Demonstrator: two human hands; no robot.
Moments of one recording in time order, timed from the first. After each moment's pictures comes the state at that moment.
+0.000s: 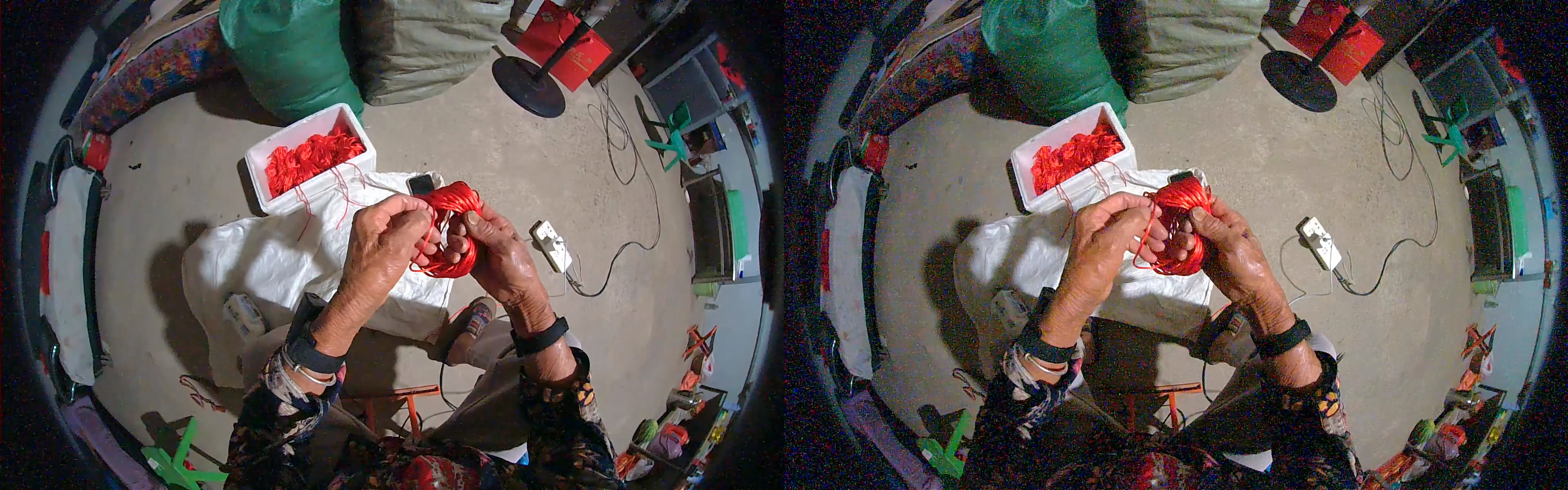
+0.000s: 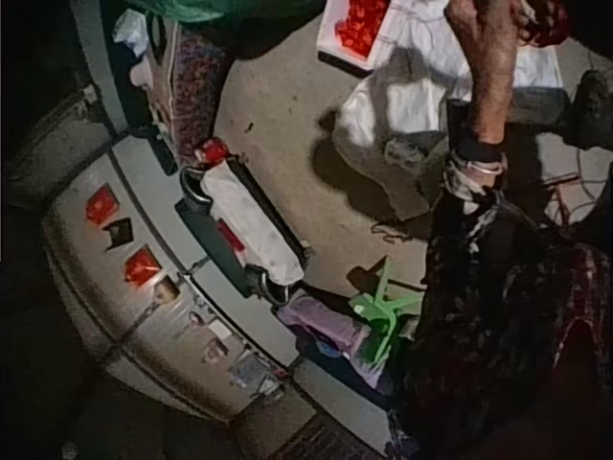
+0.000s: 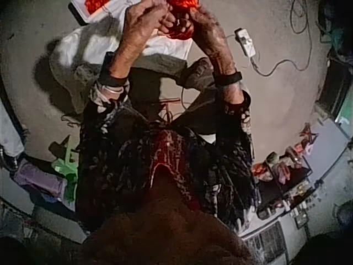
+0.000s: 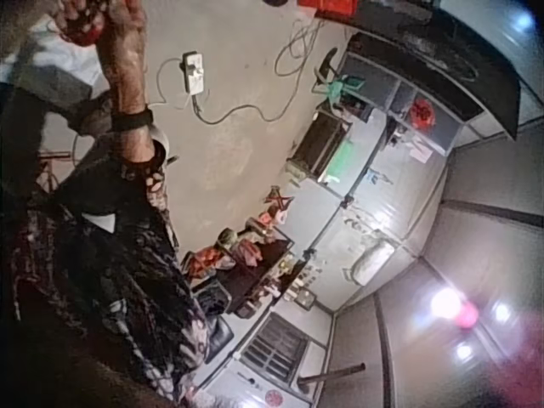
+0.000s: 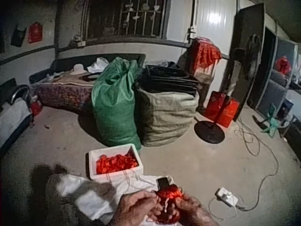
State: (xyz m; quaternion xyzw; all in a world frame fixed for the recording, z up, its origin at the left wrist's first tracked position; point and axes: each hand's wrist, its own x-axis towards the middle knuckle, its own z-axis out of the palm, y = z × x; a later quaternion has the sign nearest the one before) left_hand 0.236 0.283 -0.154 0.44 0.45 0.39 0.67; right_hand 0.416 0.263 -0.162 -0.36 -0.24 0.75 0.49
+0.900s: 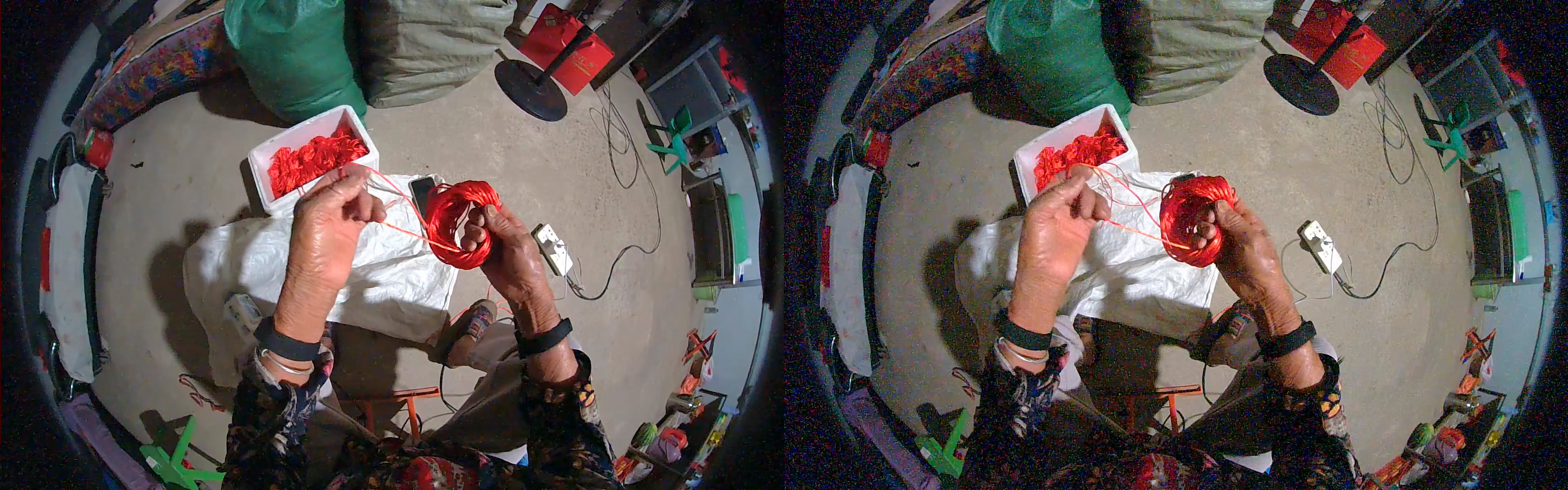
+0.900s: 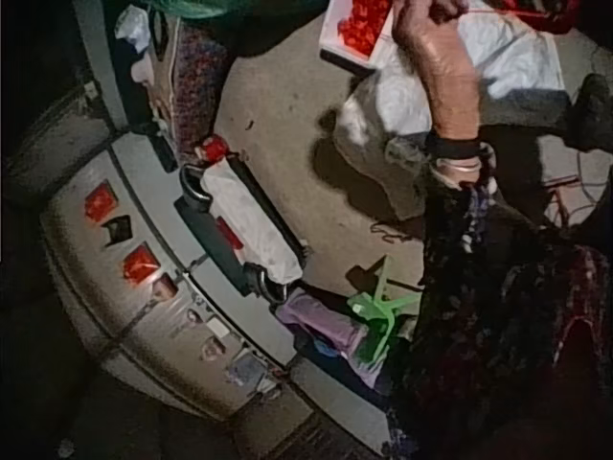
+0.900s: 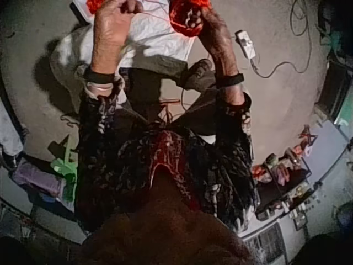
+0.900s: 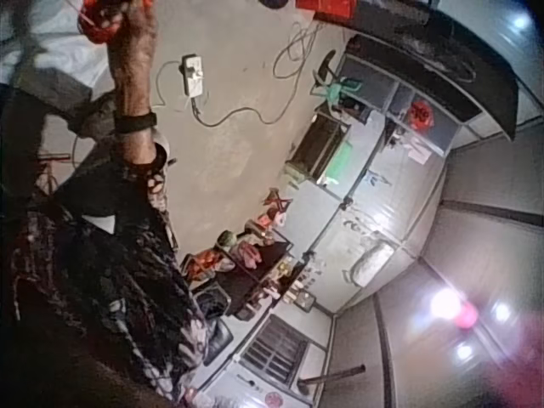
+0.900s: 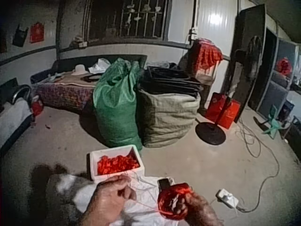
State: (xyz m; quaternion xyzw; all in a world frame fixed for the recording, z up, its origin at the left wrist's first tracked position) left_hand 0.193 0.305 -0.156 0.24 0.32 0.57 0.72; right_hand 0.428 0.267 -0.175 -0.38 -0.23 0.71 0.54
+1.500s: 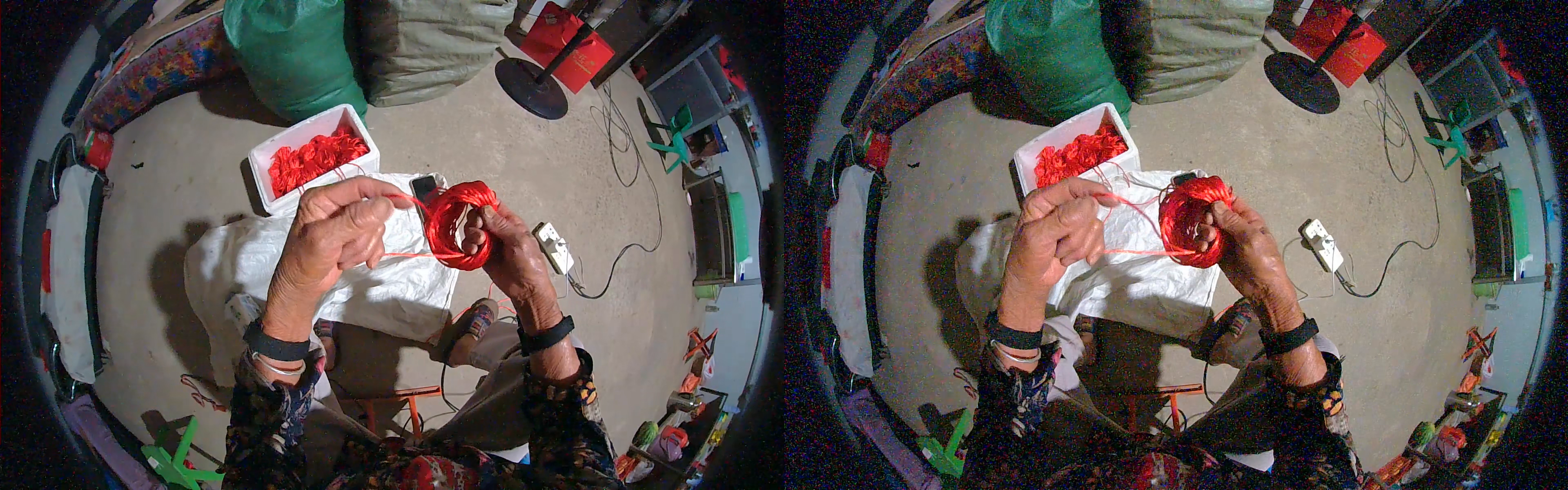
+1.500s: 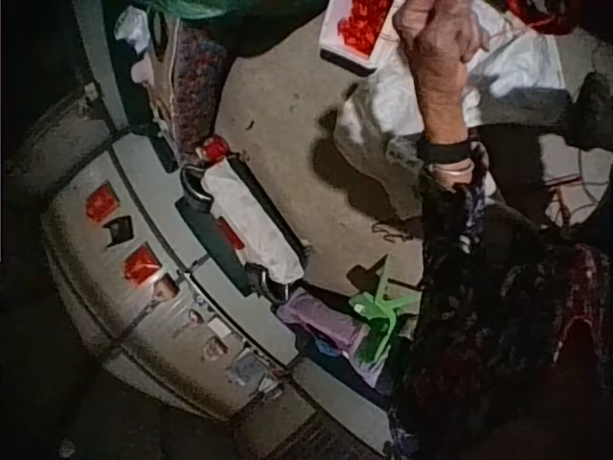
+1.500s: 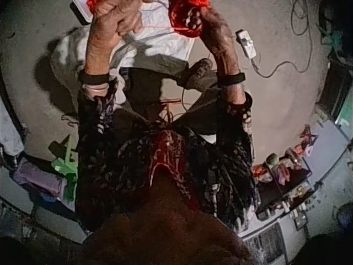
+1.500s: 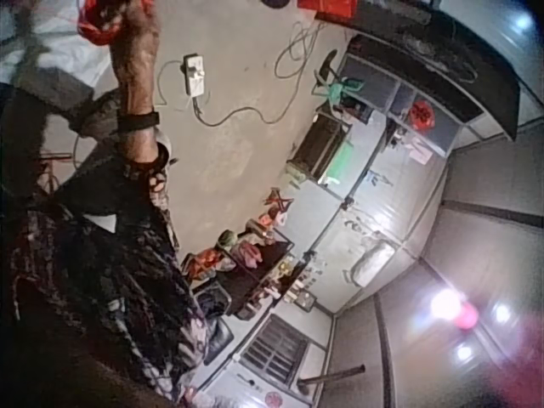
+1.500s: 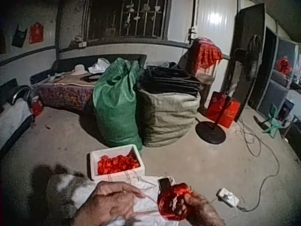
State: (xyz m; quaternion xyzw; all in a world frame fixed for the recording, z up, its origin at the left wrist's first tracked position) left_hand 0.180 0.297 -0.134 0.44 0.27 0.42 0.74; right_hand 0.431 0.268 -0.173 -0.38 -0.25 0.73 0.51
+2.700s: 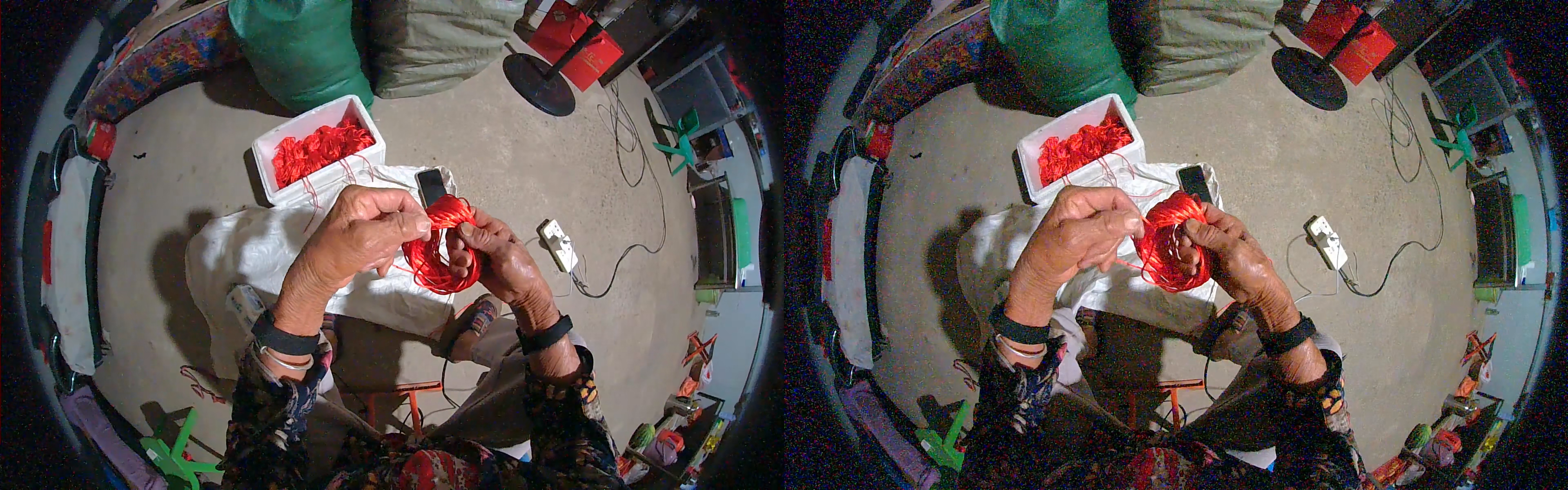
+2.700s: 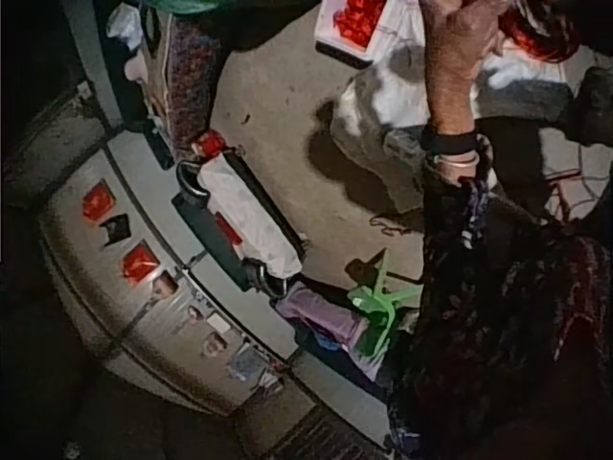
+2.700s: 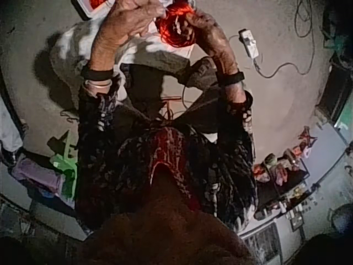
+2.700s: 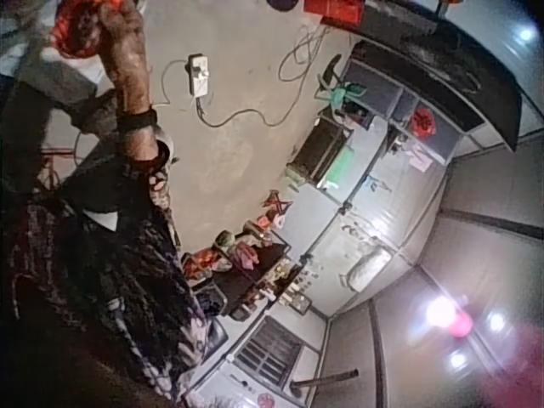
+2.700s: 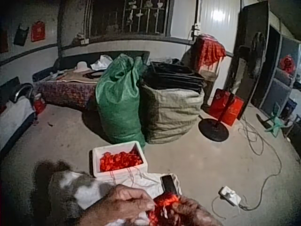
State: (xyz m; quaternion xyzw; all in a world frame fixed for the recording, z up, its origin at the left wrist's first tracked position) left_hand 0.191 0.297 -0.131 0.50 0.37 0.30 0.72; right_hand 0.414 0.264 -0.172 -0.38 -0.28 0.79 0.40
